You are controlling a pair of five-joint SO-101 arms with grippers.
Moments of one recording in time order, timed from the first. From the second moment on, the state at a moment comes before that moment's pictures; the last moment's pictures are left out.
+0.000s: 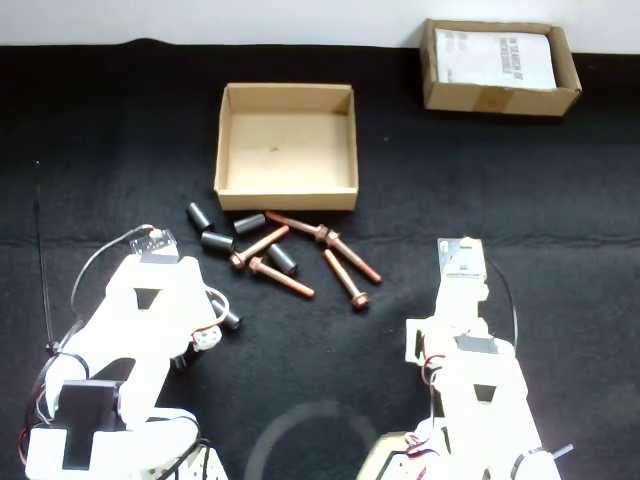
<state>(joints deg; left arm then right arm) -3.9 -3.1 58.0 63.0 31.2 -3.8 -36.6 80.9 33.3 2.4</state>
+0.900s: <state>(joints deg) -5.7 -1.7 20.4 88.7 17.0 -4.8 -36.0 63.2 47.1 2.6</state>
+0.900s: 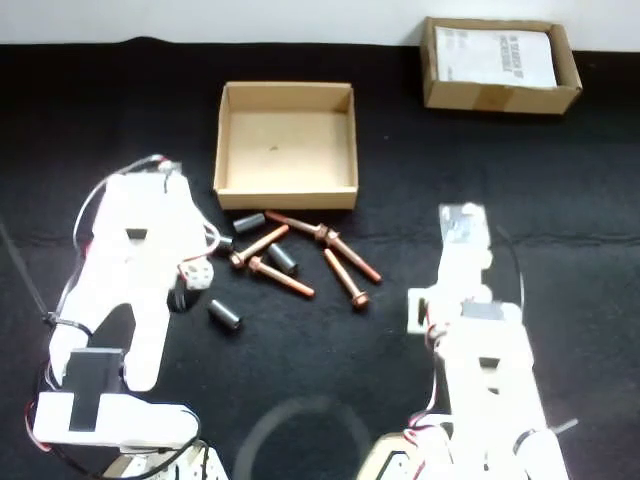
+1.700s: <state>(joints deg) -6.8 -70.1 41.7 83.9 11.7 -30.0 -49.7 20.8 98.5 2.6</state>
